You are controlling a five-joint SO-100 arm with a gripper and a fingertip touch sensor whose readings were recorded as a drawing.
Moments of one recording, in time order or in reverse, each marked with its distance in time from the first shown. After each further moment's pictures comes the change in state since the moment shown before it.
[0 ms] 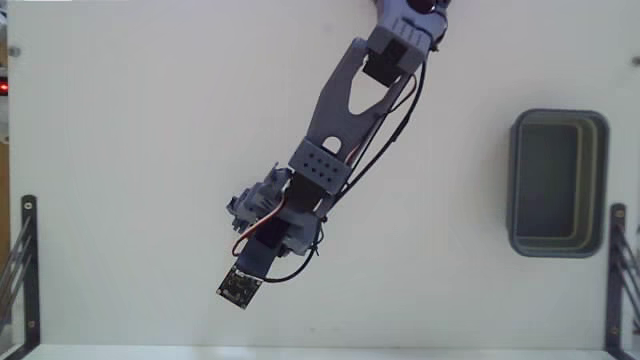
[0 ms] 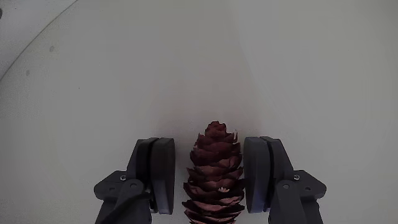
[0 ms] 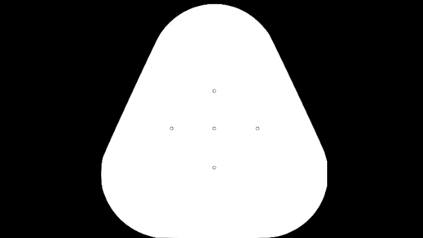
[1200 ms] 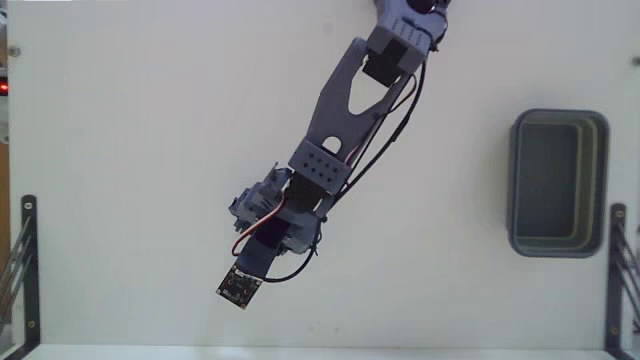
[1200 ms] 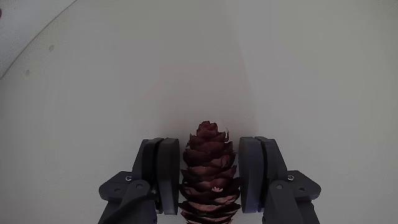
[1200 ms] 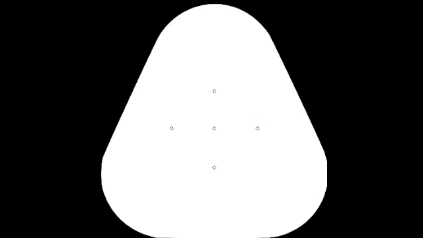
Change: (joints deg) arm 0.0 0.0 0.0 0.0 0.0
